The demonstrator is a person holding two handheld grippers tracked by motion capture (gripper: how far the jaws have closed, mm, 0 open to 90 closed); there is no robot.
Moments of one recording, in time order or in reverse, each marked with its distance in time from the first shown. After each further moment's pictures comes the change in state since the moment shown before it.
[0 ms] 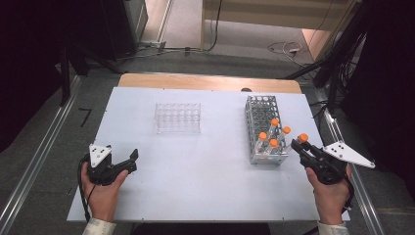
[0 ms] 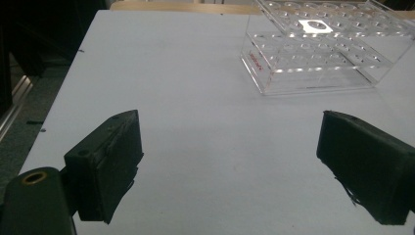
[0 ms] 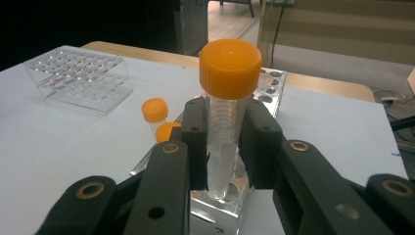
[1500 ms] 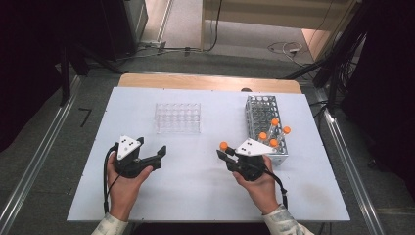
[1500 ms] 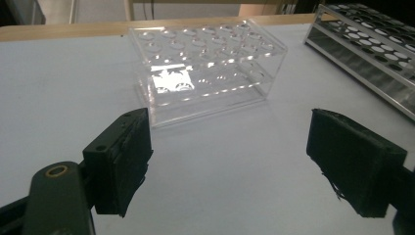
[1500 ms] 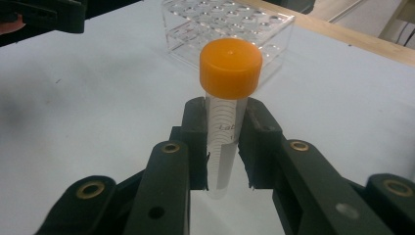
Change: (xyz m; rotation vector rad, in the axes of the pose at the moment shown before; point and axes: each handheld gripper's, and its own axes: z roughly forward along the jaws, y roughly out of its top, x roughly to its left) left arm -0.064 0.030 0.011 0.002 -0.241 0.092; right arm 0.140 -0.004 0.105 0.167 0.319 -0.182
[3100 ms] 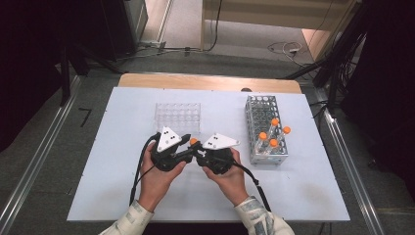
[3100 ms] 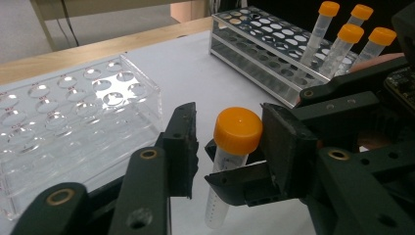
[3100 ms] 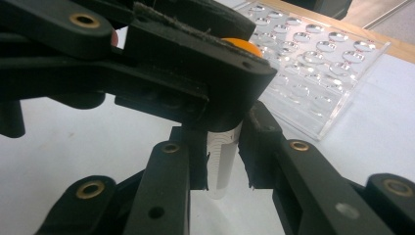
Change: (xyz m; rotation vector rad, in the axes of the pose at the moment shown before) left arm -0.070 0.034 0.032 0.023 -0.228 0.152; right arm 0.037 0.025 0.060 -0.008 0.077 -0.032
